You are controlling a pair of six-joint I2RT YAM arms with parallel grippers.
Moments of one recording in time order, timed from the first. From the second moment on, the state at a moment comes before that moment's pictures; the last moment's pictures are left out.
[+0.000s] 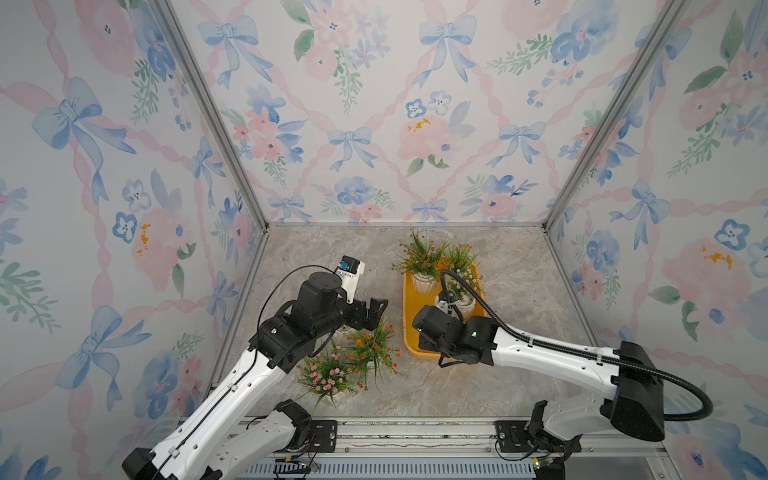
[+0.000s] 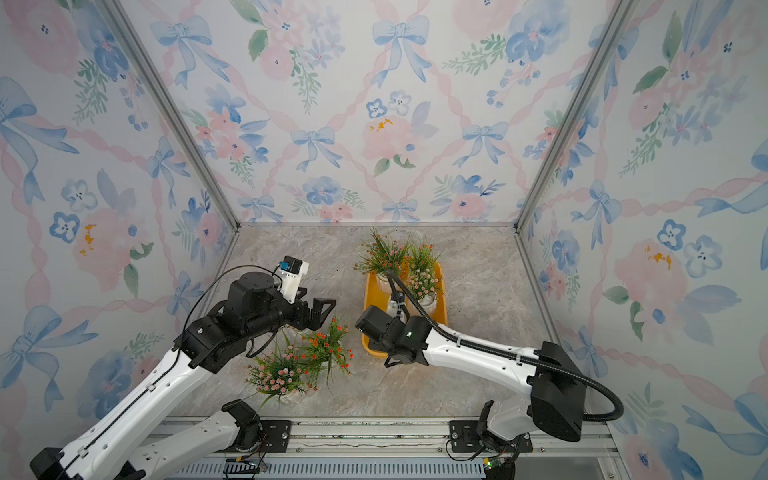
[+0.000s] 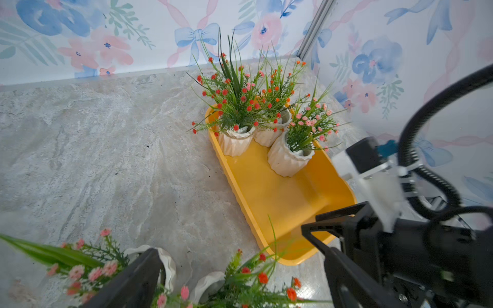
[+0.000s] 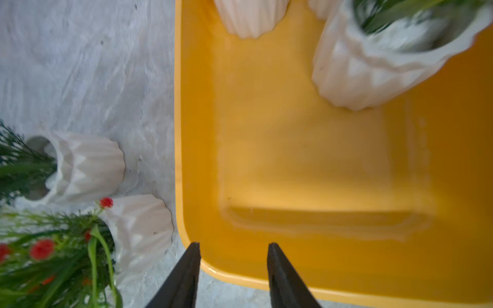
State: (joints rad) left arm -0.59 0.87 0.97 -0.62 0.09 -0.26; right arm 1.11 1.62 1.22 -0.70 0.38 1.11
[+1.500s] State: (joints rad) left arm -0.60 0.55 0.91 -0.90 0.18 -0.31; right arm 1.23 1.86 1.32 -0.42 0.25 1.17
